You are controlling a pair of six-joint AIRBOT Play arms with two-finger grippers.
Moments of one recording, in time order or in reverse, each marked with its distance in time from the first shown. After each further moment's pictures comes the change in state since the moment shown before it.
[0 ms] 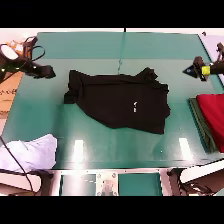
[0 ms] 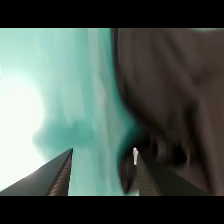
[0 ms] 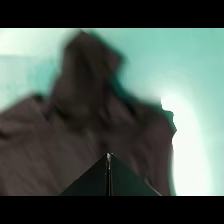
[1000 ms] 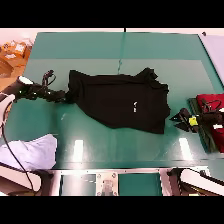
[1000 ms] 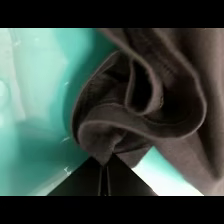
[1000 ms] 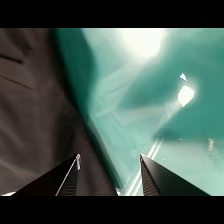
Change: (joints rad) left arm 0.009 -0.101 -0.349 -0.379 0.109 0.264; right arm -0.066 0.470 -0.974 -0.142 -0.165 0.011
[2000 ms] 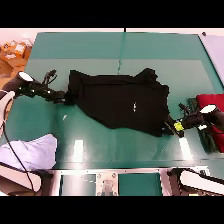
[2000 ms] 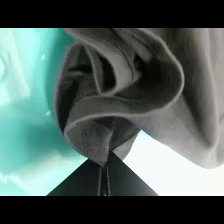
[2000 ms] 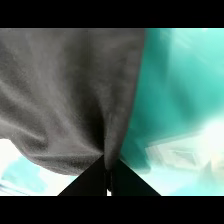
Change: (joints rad) left arm -0.009 0.000 0.085 0.127 -0.178 -0.060; right arm 0.196 -0.070 -0.055 -0.016 0.077 0.008
